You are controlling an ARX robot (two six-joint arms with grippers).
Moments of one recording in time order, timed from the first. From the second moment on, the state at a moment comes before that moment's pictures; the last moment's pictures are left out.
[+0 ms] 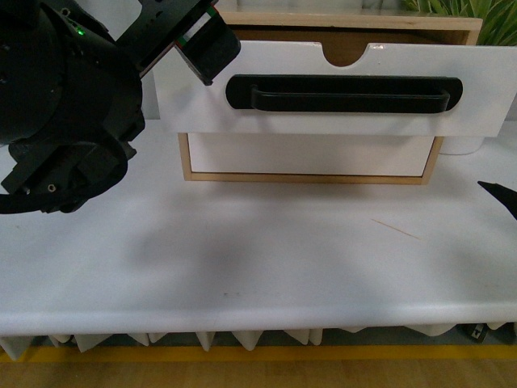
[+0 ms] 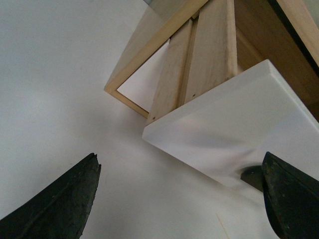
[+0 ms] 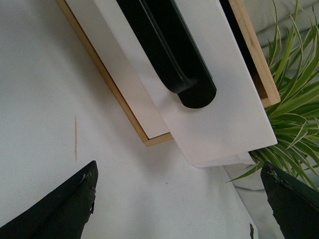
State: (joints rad) left arm -0.47 1.53 0.85 0.33 -0.37 -0.88; right arm 0.19 1.24 0.49 0.57 -0.05 -1.01
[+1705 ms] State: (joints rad) left arm -0.44 1.95 1.38 0.21 -0.24 -0.78; right arm 0.16 1.90 1.08 0.63 -0.04 -0.99
